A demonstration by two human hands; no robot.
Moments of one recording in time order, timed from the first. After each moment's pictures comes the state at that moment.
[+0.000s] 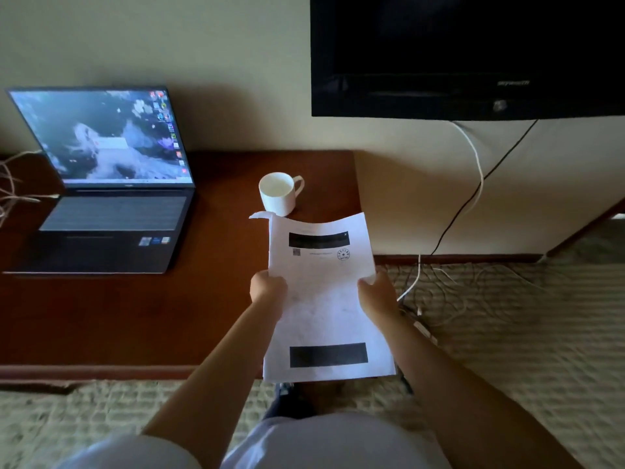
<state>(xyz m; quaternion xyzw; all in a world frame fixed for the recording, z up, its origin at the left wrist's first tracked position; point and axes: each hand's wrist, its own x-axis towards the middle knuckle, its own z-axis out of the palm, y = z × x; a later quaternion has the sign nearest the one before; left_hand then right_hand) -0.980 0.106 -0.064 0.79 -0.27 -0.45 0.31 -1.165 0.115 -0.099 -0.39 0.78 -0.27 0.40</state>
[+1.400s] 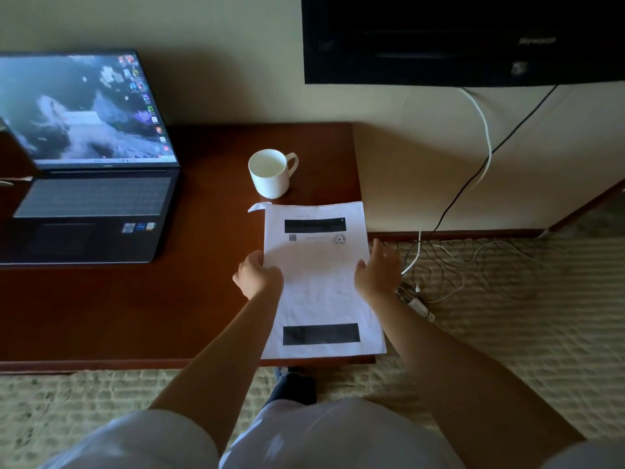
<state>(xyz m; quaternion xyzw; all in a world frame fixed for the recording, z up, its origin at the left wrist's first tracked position) -0.981 0.094 -0.109 0.85 -0.34 -0.29 0.29 -1.168 0.093 -0.122 -0.51 0.82 -0.14 0.21</state>
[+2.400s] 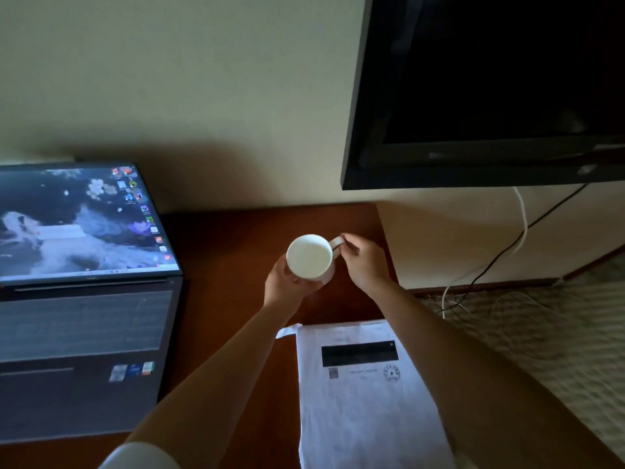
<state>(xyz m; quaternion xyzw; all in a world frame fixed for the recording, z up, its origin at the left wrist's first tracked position) -0.936 -0.126 -0.080 0.65 -0.48 -0.46 0.36 -1.096 -0.150 -0.061 -0.54 0.70 -0.34 0.33</state>
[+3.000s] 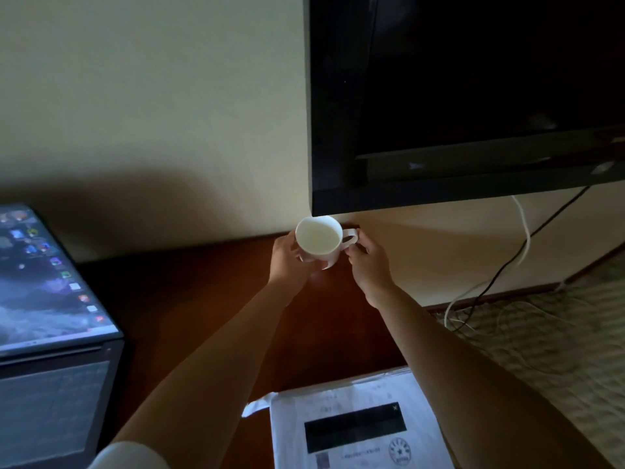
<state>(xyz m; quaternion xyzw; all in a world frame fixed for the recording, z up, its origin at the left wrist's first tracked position) -0.998 -0.249 -0.098 0.56 -0.57 -0.46 0.38 -1.141 -0.227 -0.107 -0.40 0.69 -0.45 0.41</state>
